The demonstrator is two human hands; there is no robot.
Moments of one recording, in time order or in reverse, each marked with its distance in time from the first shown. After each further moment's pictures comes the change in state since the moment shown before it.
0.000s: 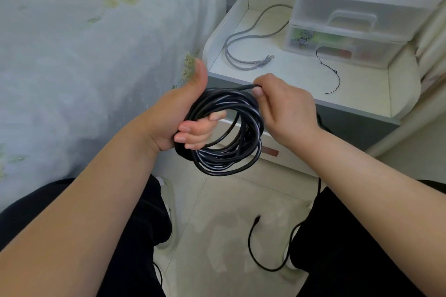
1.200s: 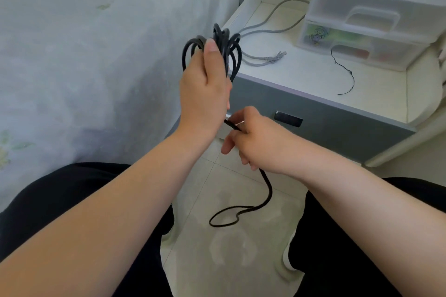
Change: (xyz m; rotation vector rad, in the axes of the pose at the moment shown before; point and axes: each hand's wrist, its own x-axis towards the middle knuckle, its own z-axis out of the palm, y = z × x) left_hand 0.044 -0.007 0.032 0.312 1.086 0.601; right_hand -0.004 -0.060 -0.010 0.561 -0.837 0.485
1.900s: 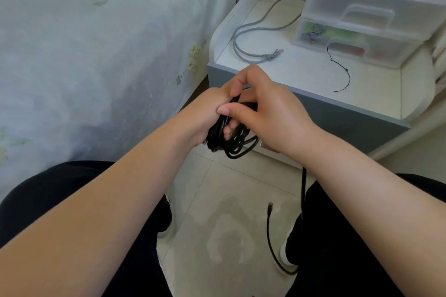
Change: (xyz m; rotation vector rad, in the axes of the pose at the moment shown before) left_hand -0.001 -0.015 -0.011 0.044 -0.671 -0.575; right_hand -0.001 -0.002 -0.022 -0.117 0.306 -0.367
